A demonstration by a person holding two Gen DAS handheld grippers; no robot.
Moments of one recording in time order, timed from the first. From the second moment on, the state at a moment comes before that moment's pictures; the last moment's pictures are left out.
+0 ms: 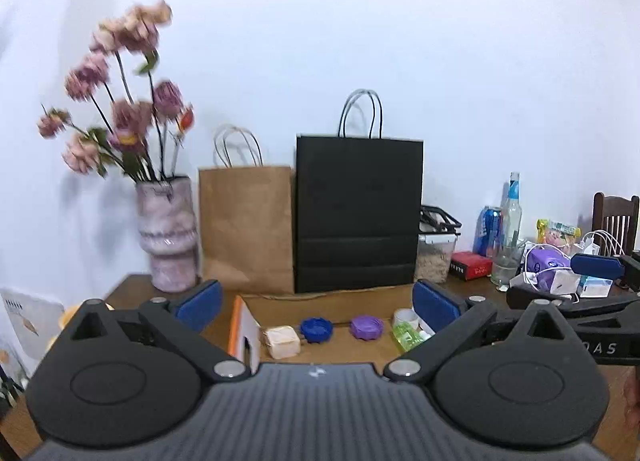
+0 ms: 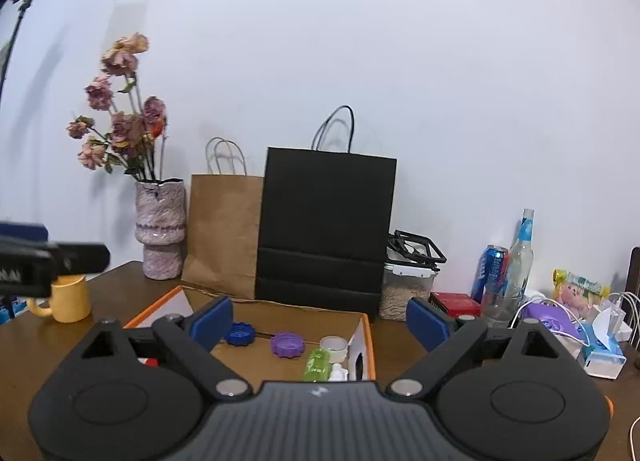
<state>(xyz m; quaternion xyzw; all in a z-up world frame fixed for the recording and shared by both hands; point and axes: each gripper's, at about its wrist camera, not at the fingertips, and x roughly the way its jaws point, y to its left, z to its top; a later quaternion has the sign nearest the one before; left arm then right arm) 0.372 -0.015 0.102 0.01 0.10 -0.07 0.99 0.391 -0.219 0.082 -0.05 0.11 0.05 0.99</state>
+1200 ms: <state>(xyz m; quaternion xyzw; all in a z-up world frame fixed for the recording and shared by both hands) 0.179 0.044 0.020 0.00 0.11 -0.06 0.99 0.207 -0.219 0.020 0.02 0.11 0.12 0.99</state>
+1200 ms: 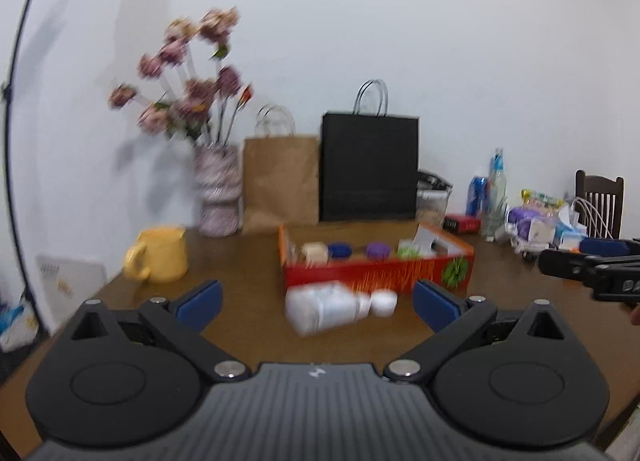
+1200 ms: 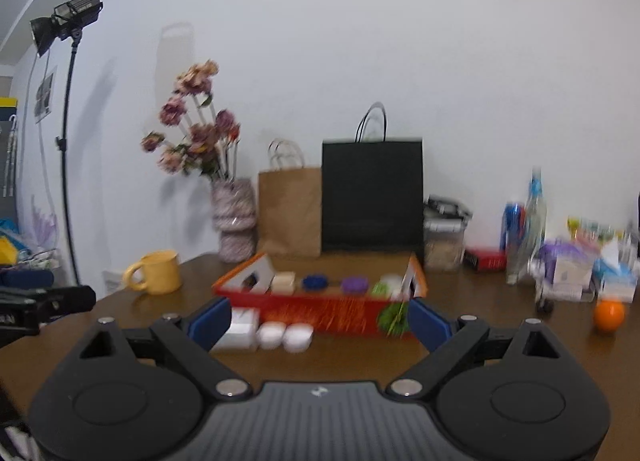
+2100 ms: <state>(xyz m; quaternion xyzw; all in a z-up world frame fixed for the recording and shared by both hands) 0.271 0.059 -0.017 -0.08 0.21 -0.04 0.98 0.297 -0.192 -0.018 0.08 0.23 0.22 0.94</state>
